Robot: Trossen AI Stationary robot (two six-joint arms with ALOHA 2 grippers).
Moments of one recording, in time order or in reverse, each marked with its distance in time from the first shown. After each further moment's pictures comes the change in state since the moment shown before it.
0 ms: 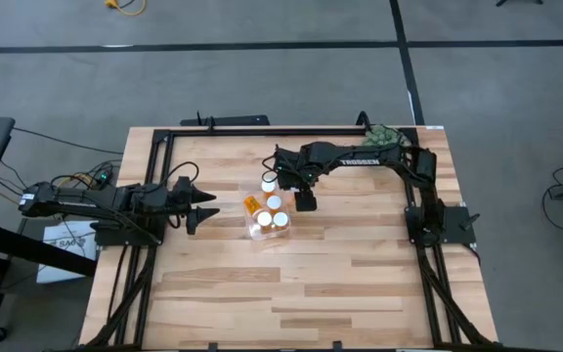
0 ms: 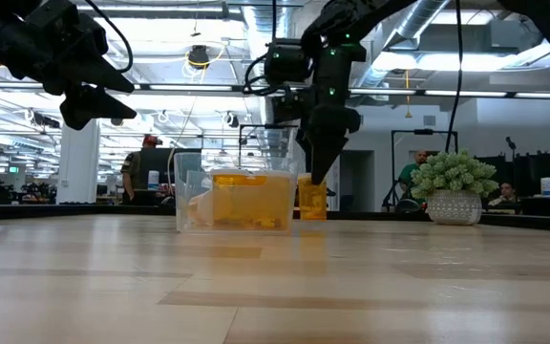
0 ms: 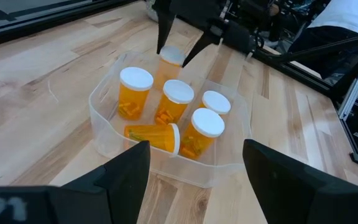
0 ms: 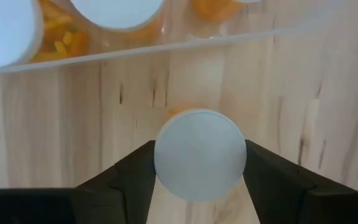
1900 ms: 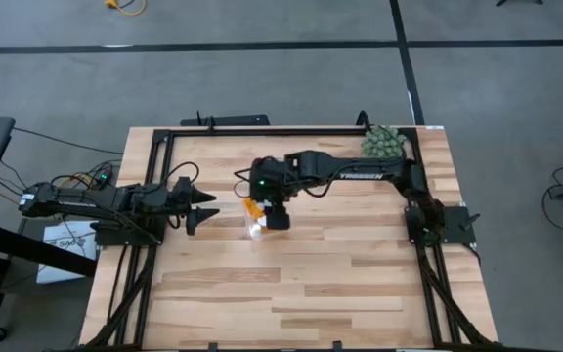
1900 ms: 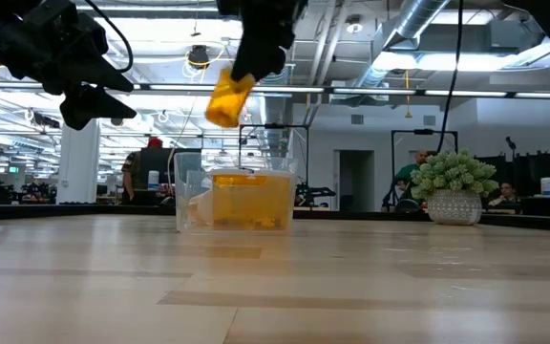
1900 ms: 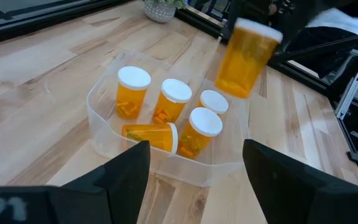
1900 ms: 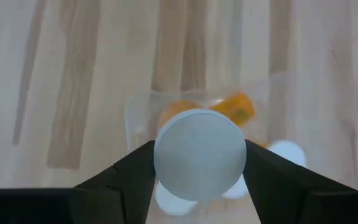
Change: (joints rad) left arm 0.000 0.000 0.000 0.000 0.010 0.000; right arm 0.210 0.081 0.500 -0.122 -0.029 0.210
